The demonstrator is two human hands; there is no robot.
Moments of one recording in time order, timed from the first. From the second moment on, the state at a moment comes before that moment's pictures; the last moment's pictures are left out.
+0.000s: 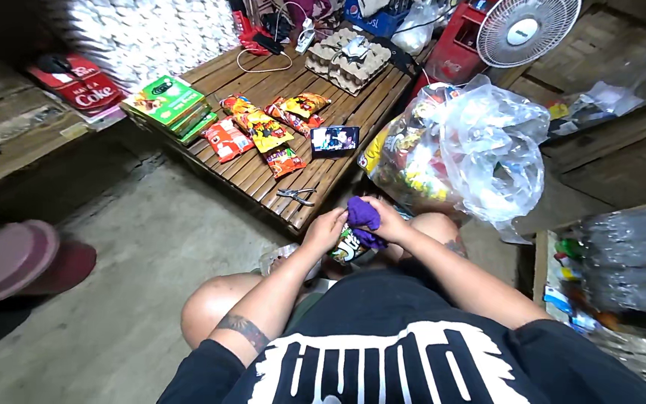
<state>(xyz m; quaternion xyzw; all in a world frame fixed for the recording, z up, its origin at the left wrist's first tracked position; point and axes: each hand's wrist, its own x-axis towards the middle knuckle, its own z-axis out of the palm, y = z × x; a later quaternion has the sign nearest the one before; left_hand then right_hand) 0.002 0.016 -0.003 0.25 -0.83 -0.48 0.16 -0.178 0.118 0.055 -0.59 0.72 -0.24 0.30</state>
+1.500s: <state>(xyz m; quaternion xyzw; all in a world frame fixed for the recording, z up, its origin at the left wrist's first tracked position) -0.002 0.000 -0.009 0.37 -0.61 -0.64 0.28 -0.232 0.148 0.041 -0.35 0.75 -0.46 0.32</state>
